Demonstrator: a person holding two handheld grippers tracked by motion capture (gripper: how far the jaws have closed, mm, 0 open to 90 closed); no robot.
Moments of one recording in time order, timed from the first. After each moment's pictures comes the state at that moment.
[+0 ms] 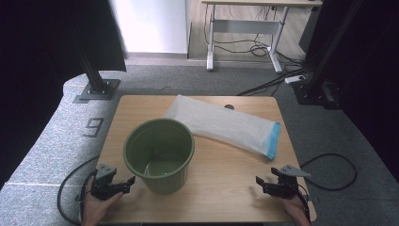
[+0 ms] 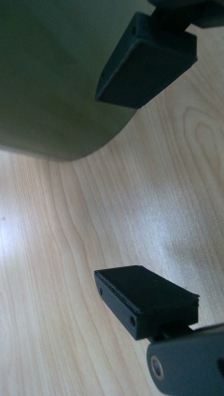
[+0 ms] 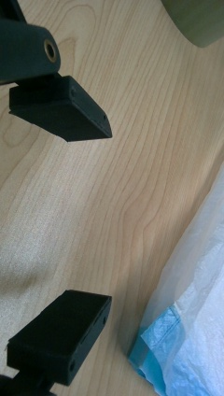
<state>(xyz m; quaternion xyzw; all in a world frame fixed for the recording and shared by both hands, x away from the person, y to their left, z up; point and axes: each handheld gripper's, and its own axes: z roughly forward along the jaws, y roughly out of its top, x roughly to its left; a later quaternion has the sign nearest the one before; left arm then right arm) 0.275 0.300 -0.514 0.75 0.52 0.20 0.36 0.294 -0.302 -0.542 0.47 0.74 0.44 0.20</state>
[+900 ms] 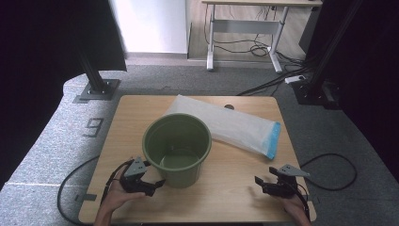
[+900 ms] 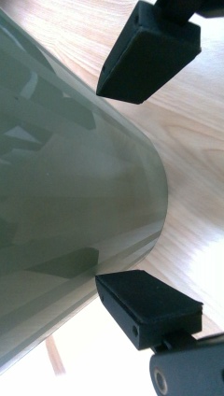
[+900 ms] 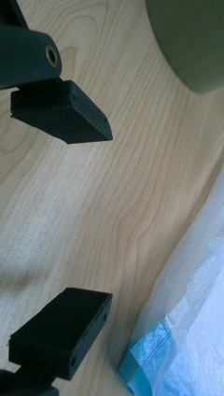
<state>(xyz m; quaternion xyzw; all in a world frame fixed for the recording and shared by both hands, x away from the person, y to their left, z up) 0.301 0.212 -0.490 0.85 0.28 0.15 0.42 0.295 -0.301 -0.542 0.45 0.75 0.45 0.19</state>
